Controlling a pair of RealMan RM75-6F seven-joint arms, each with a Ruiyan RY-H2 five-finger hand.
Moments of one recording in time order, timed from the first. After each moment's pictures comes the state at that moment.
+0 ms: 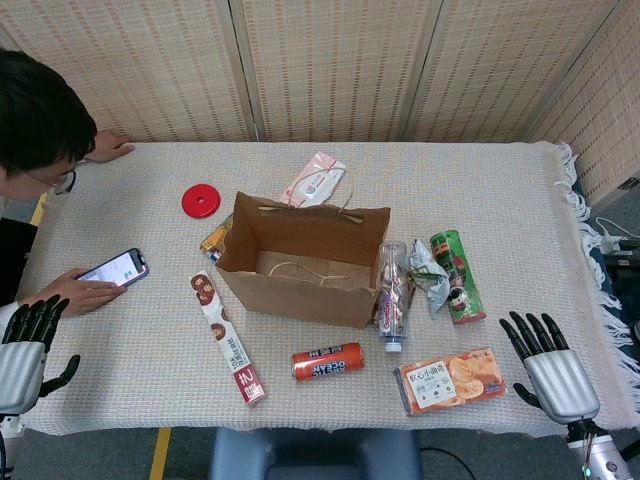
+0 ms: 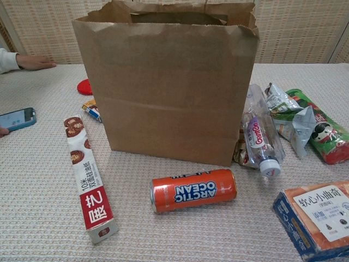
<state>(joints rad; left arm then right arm) -0.09 -1.14 -0.04 -1.59 1.50 1.50 0.06 0.06 -1.13 -0.06 -1.65 -1.62 1.41 -0.34</state>
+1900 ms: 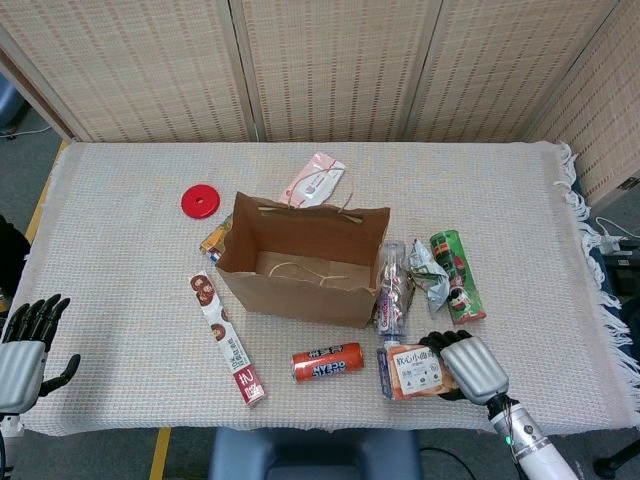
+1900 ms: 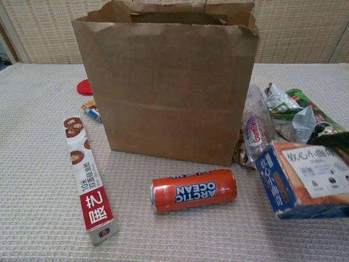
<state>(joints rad) -0.09 -1.14 -0.04 -1.59 1.50 1.49 0.06 0.27 -1.22 -0.04 -1.84 -1.53 1.16 -0.36</state>
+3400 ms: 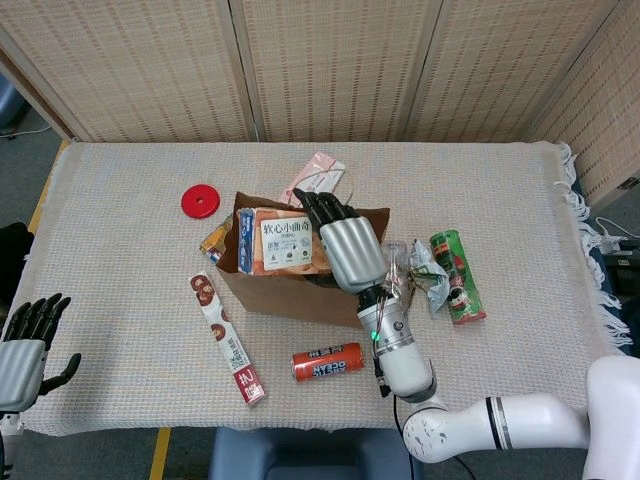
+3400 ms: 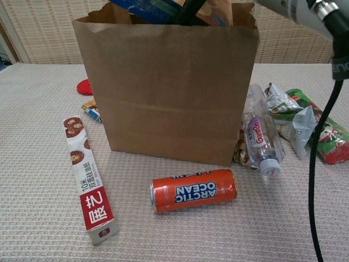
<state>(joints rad) -0.10 -1.14 -0.04 -1.58 1.50 1.48 0.03 0.93 -1.55 0.48 -1.96 -0.82 1.33 -0.77</state>
